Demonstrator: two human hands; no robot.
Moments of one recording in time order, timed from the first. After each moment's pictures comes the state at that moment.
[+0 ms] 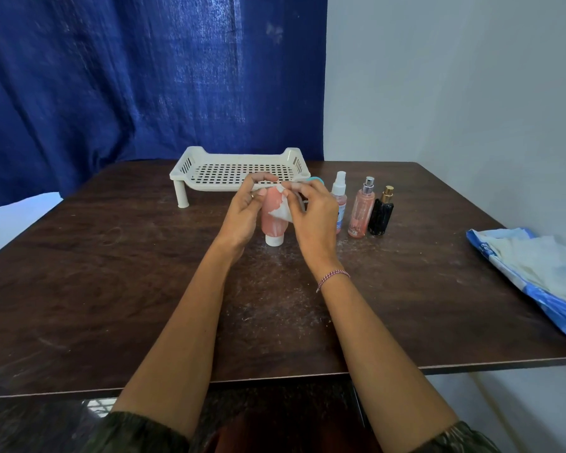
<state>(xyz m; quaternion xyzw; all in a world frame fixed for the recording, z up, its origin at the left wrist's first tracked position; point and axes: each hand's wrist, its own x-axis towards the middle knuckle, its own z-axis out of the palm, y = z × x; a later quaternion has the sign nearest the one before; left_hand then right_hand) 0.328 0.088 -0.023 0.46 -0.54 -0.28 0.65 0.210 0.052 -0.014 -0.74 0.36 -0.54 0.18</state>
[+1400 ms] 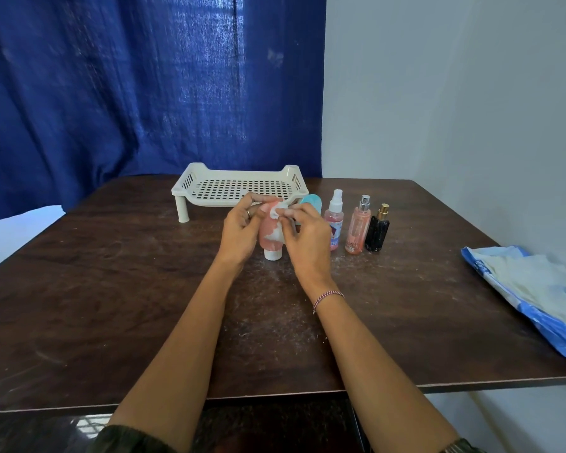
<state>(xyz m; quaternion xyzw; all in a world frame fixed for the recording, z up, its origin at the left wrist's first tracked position) 0.328 0.085 -0.026 0.47 -0.51 -0.24 0.68 0.210 0.055 -0.023 -0.76 0.35 -0.53 0.15</state>
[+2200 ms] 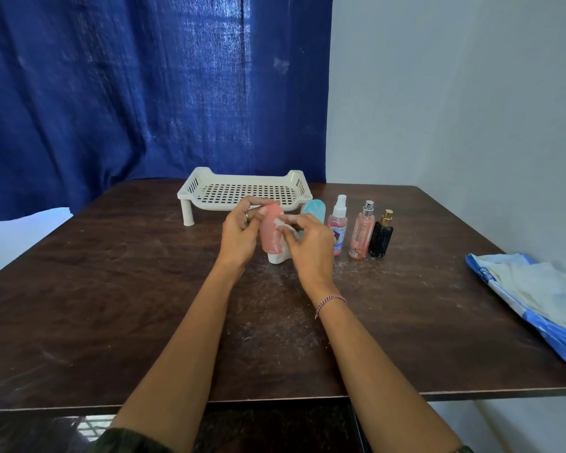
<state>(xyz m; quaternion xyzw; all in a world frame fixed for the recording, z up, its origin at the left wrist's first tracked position) 0.329 0.089 -0.022 0.51 -0.47 -0.21 0.69 0.211 0.053 -0.024 -0.76 0.36 -0.50 0.18</state>
